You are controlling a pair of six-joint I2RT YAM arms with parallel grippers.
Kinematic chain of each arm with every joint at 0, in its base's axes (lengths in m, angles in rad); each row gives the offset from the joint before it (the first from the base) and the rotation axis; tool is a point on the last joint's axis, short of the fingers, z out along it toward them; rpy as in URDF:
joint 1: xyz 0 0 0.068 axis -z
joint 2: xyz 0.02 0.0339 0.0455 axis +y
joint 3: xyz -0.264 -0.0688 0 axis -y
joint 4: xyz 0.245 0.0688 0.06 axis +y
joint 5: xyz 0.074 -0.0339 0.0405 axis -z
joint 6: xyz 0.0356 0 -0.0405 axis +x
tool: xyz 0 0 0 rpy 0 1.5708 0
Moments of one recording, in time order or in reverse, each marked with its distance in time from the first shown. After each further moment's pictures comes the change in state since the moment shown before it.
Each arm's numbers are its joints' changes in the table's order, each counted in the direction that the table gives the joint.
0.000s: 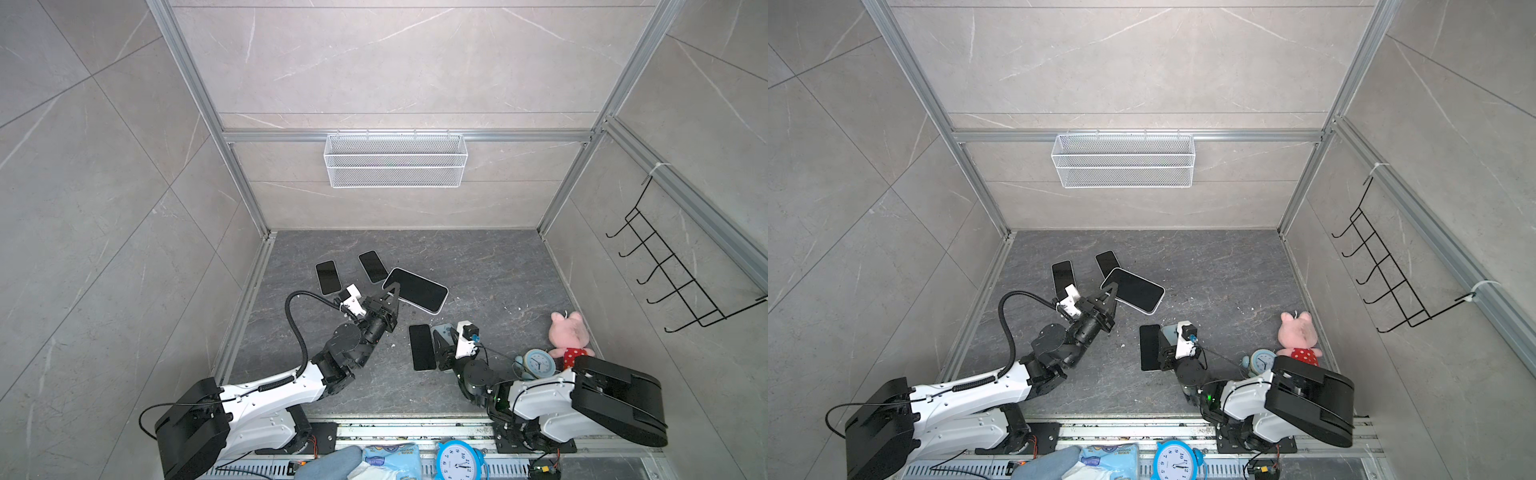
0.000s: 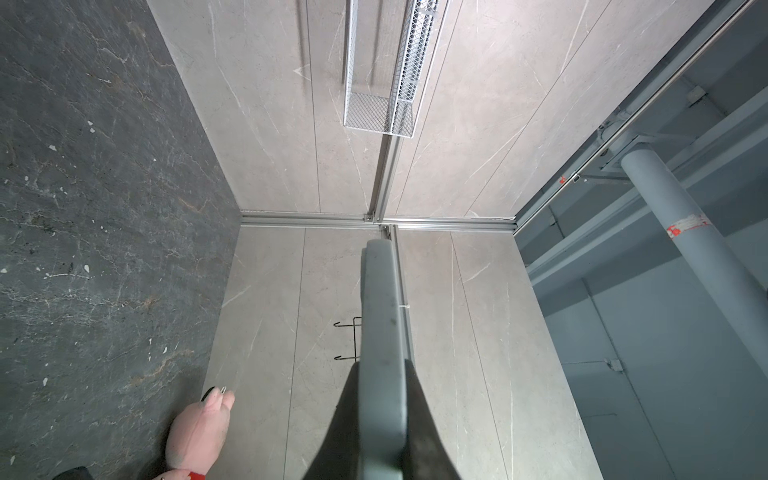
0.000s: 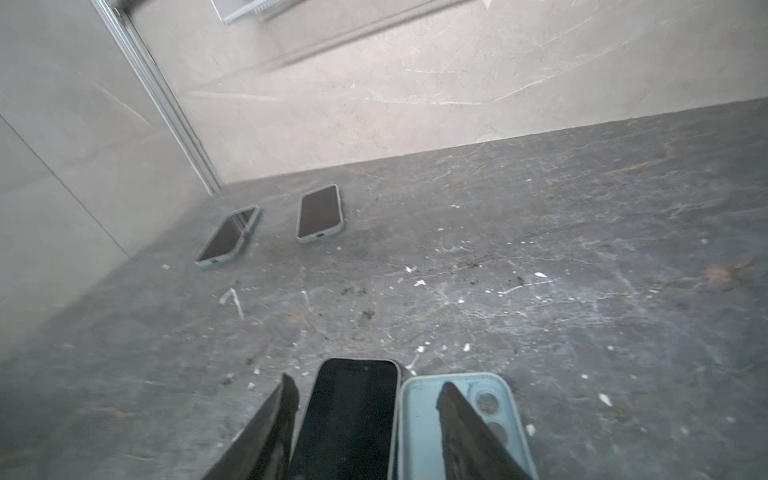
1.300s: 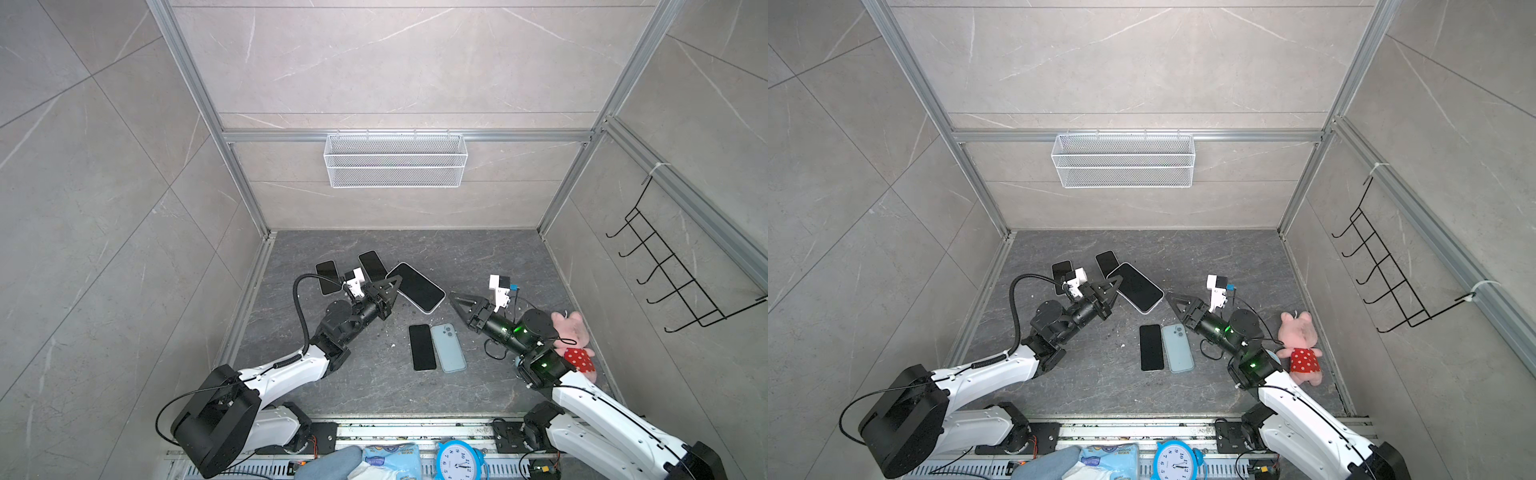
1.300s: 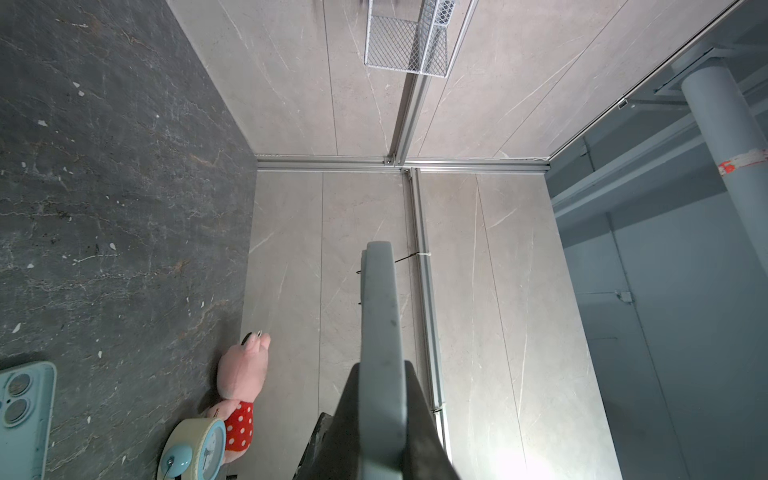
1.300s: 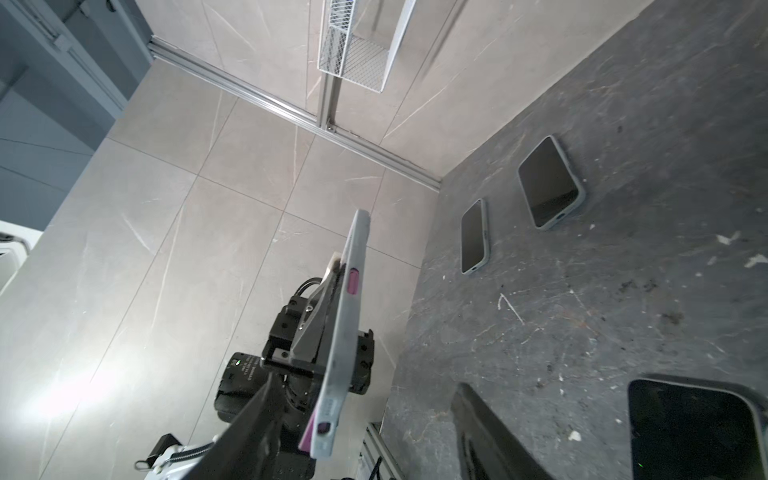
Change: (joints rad) left arm -0.293 0.156 0.031 -0.085 0.546 -0.040; right arm 0.605 -0.464 0.296 0.547 -1.123 0.761
